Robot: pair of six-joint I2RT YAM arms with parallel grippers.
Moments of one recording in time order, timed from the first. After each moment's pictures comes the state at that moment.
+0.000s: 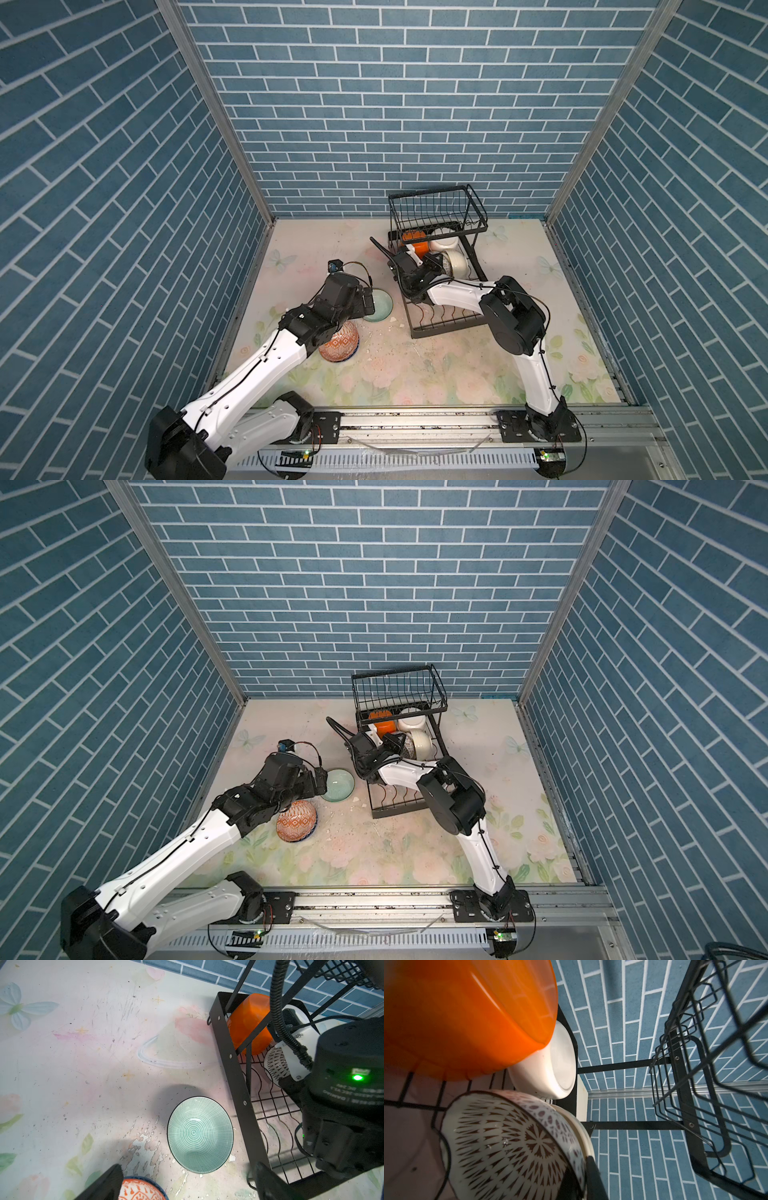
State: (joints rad) left arm -0.59 1.03 0.84 -0.58 -0.26 -0.61; right arm 0.88 2.18 1.51 -0.15 1.24 -0.56
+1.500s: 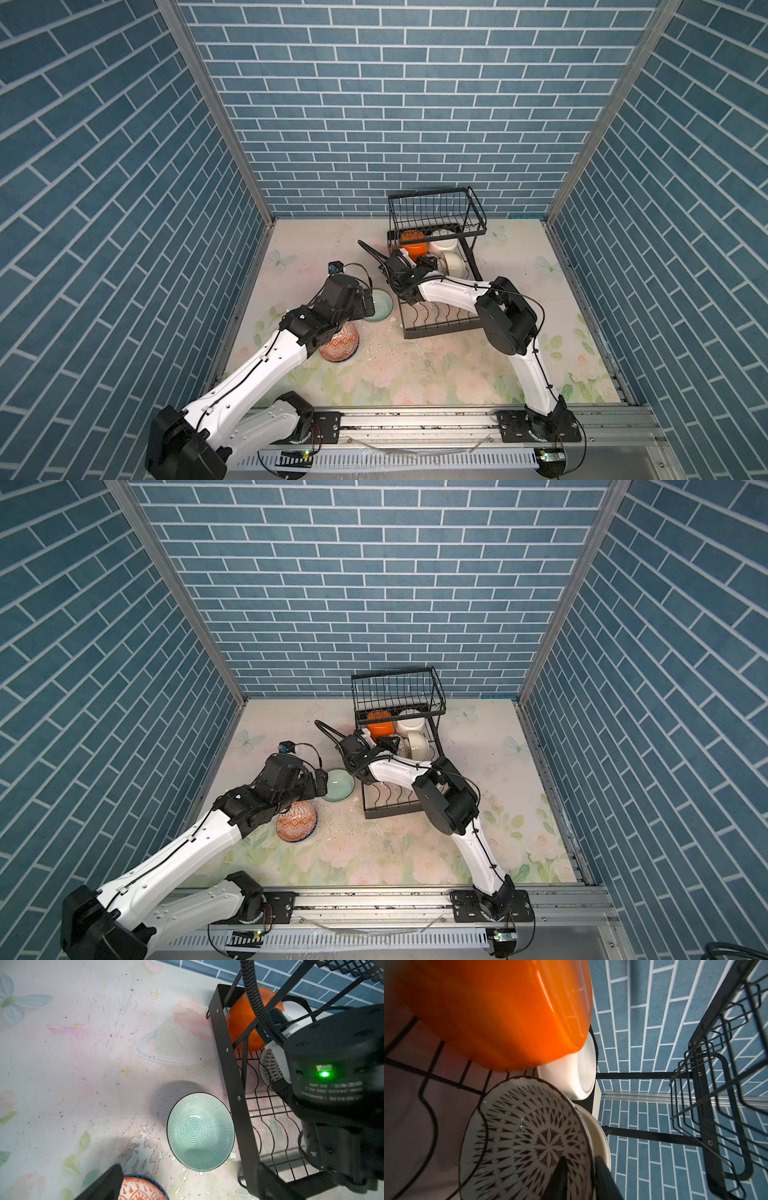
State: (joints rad) left arm -0.59 1.03 0.82 -0.57 -0.24 -0.61; right arm 0.91 2.21 1.66 -0.49 1.17 -0.38
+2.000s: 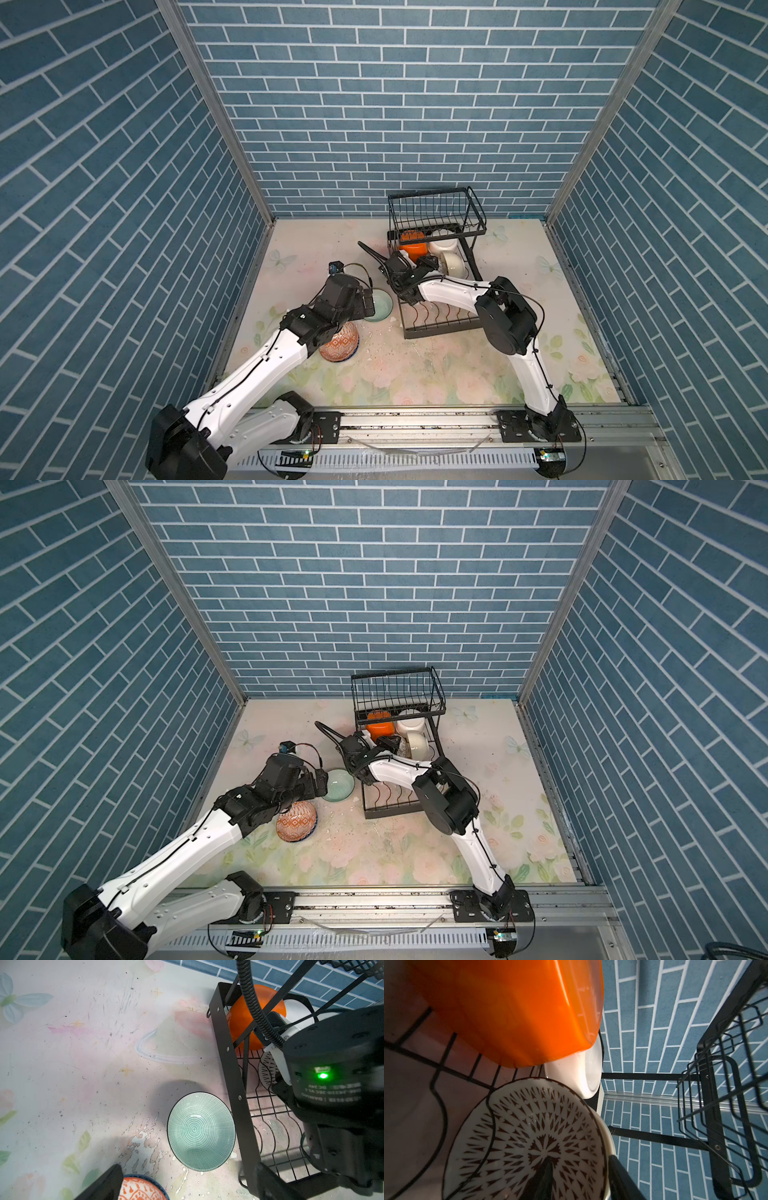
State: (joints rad) left arm -0.59 1.04 0.82 -0.57 -0.24 -0.61; right arm 0.91 2.21 1.66 -0.51 1.14 -0.38
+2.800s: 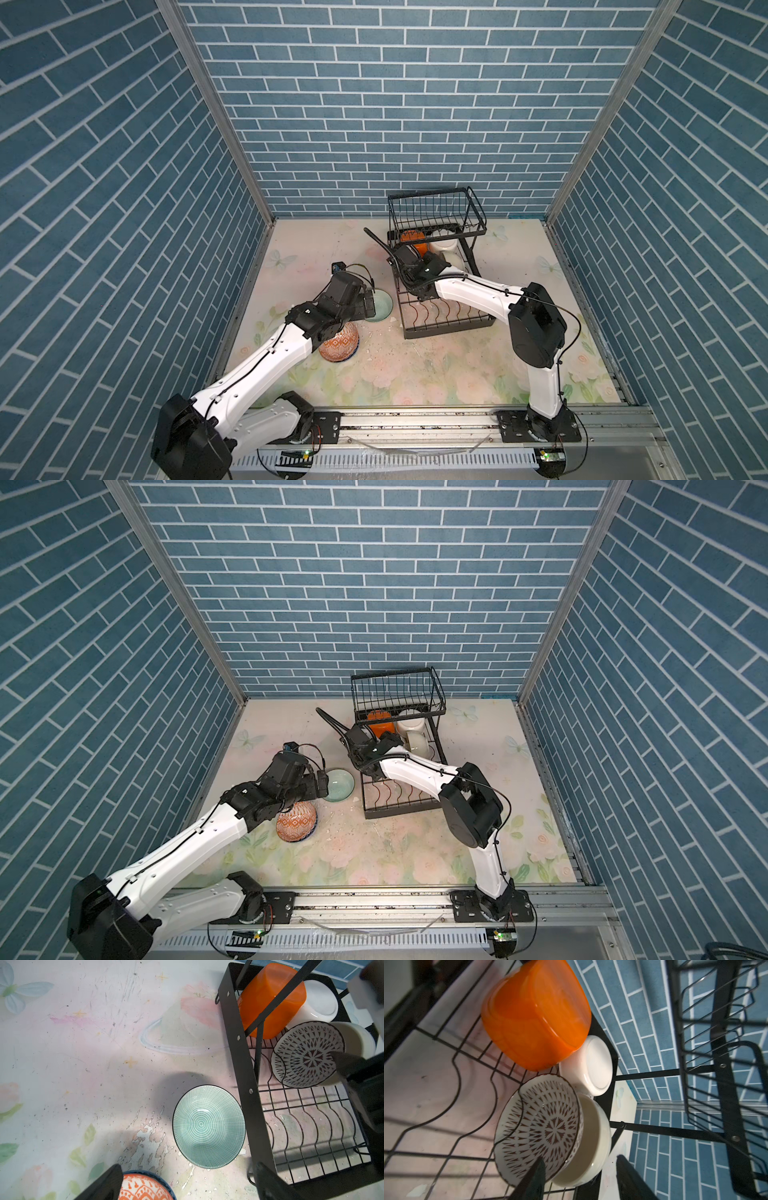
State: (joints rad) left arm -0.58 1.09 0.85 -0.62 -0.25 -0.60; right arm 0.91 1.97 1.56 -0.61 0.84 -0.23
